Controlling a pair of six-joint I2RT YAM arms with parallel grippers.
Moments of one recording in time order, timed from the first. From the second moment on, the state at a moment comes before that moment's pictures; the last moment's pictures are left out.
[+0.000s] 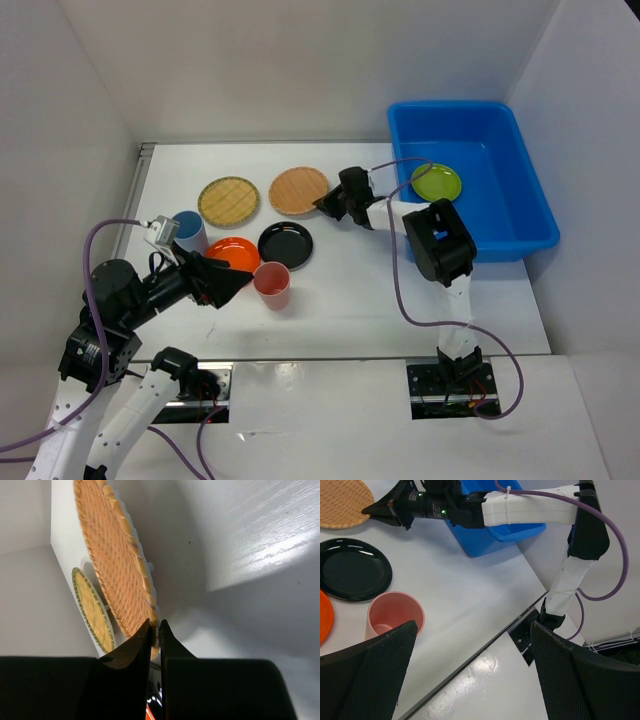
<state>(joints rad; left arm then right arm) -0.33 0.44 0.89 -0.60 0.45 -0.56 0.46 2.18 1.38 0.20 -0.08 1.29</state>
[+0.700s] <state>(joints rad) -0.33 0.44 0.89 -0.59 0.45 -0.56 0.08 1.38 1.30 -0.07 -0.10 1.04</state>
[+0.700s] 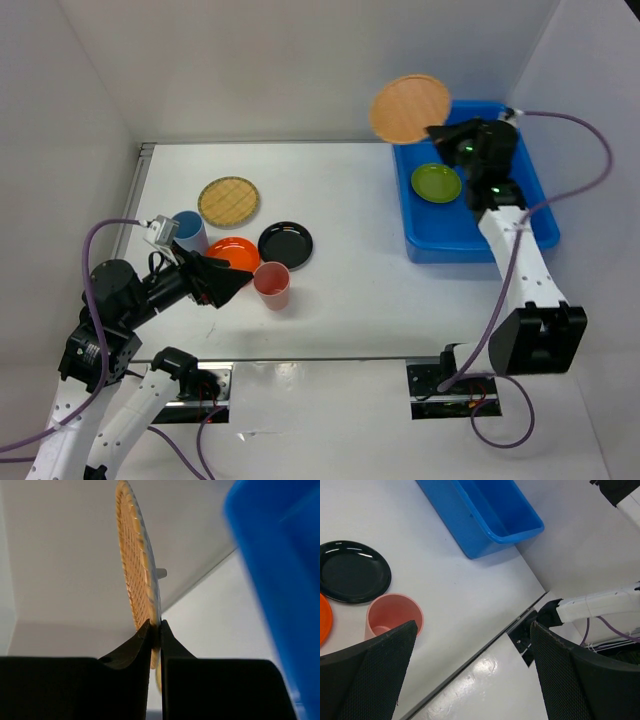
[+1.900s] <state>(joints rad) -0.33 0.41 0.89 -0.57 0.47 -0.58 -0.35 1.81 1.18 -0.09 -0.25 0.90</state>
